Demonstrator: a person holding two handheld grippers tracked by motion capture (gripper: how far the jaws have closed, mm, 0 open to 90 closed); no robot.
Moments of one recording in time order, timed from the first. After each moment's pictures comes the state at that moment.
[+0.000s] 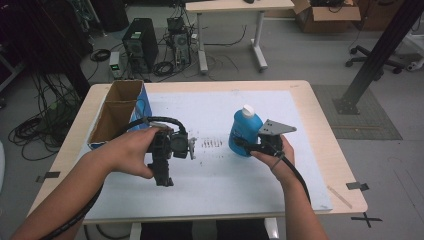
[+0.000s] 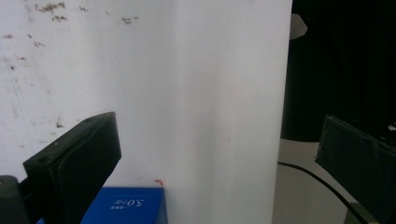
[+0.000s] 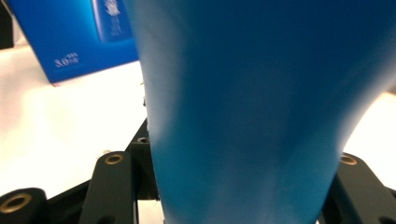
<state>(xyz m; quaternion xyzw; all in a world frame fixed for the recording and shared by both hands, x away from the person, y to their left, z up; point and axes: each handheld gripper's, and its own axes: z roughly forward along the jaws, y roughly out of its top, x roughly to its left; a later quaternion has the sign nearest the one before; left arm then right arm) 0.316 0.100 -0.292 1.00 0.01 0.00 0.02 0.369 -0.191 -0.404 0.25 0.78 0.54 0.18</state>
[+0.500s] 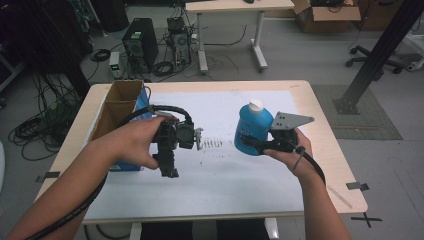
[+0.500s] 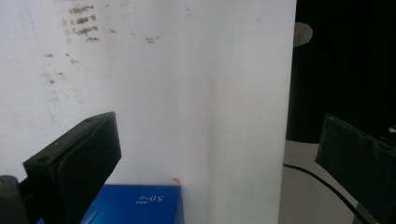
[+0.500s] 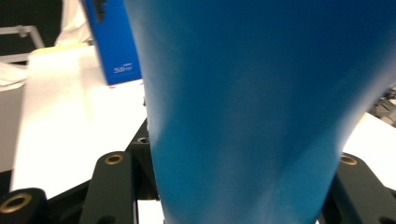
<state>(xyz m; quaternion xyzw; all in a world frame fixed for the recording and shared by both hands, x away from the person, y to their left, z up) 0.323 0.083 -0.264 1.00 0.00 0.02 0.01 0.345 -0.205 -0.344 0.18 0.81 0.54 0.15</state>
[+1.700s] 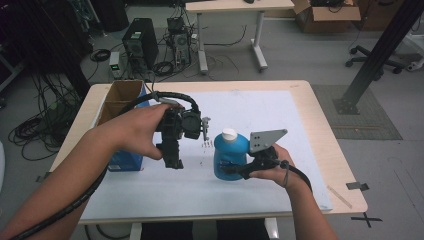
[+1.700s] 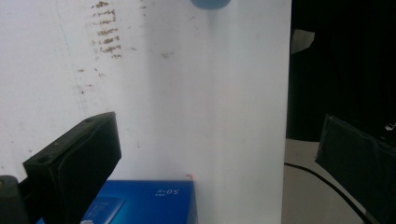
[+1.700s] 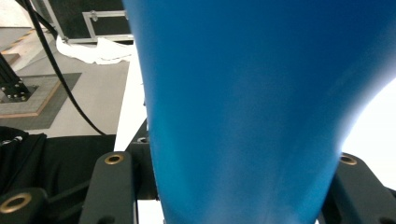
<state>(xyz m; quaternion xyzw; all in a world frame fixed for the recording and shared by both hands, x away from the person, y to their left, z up) 0.322 0.070 -0.233 1.00 -0.02 0.03 0.01 0.324 -0.155 -0.376 0.06 0.84 0.54 0.02</state>
